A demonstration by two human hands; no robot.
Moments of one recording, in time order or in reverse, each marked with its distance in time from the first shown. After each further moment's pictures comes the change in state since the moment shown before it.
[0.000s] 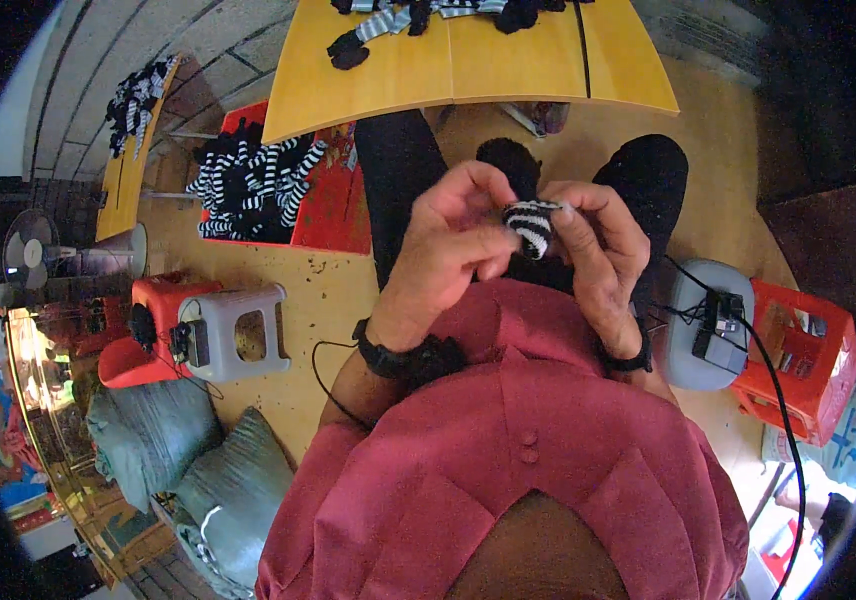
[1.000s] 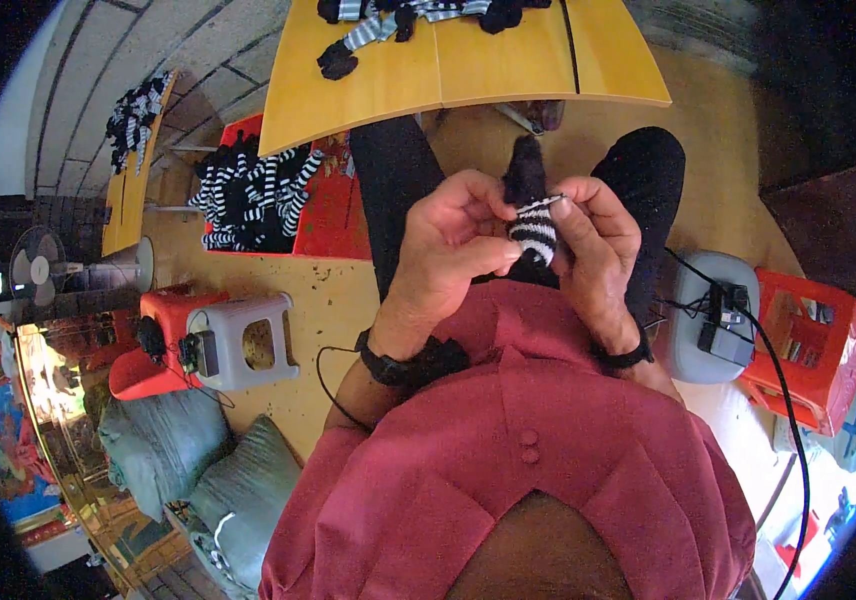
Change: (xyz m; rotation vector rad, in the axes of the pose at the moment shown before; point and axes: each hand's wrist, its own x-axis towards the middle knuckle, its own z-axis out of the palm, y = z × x) left_hand 0.002 -0.008 0.004 -0.008 -0.045 0.049; right_hand -0.001 -0.002 -0.001 0.448 0.061 0.310
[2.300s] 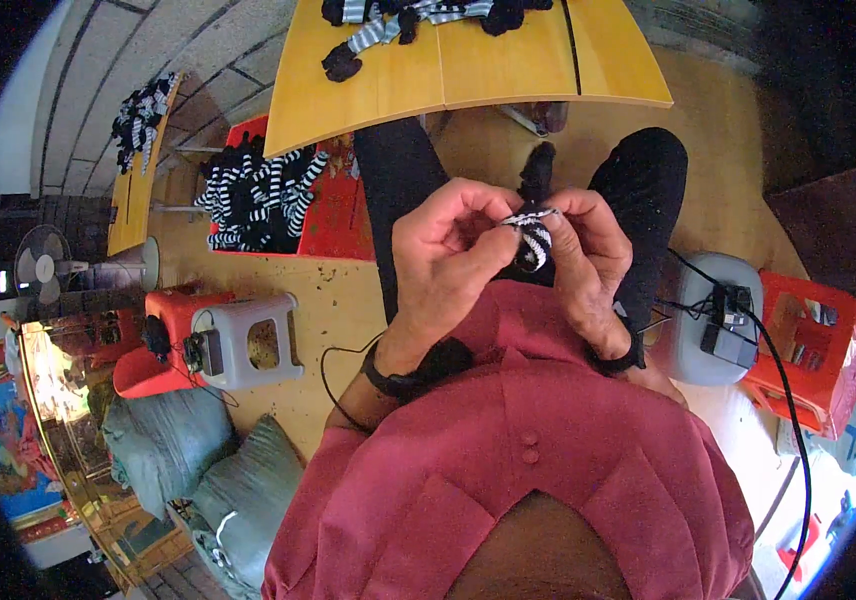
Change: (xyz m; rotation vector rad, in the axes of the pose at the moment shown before) left_hand -0.007 0.006 0.019 0.603 0.182 0.314; right_hand -0.005 0.016 -0.001 -0.272 0.022 -0.289
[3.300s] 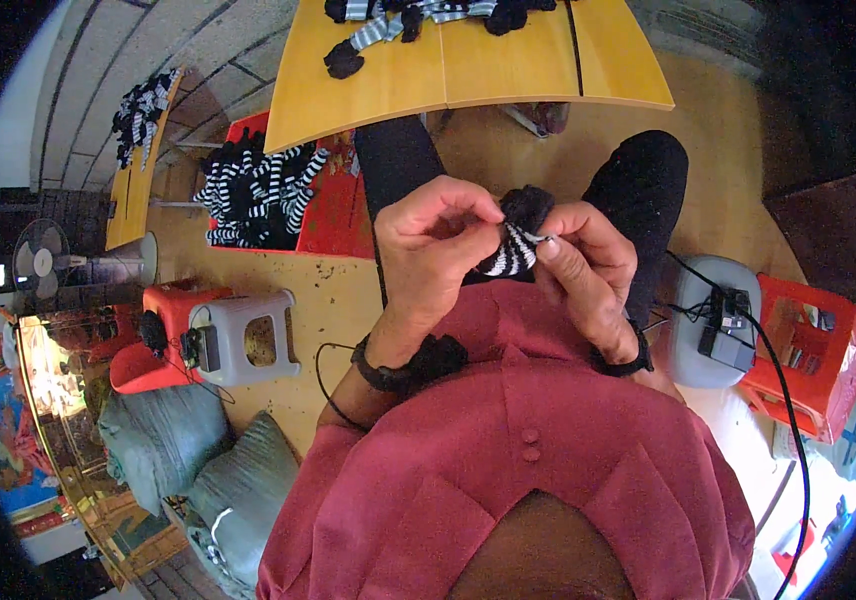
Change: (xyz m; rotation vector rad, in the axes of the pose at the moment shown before) left_hand 0.003 -0.002 -0.010 0.060 0.038 0.115; right_hand -0.002 -0.026 -0.007 0.176 -0.236 0.246
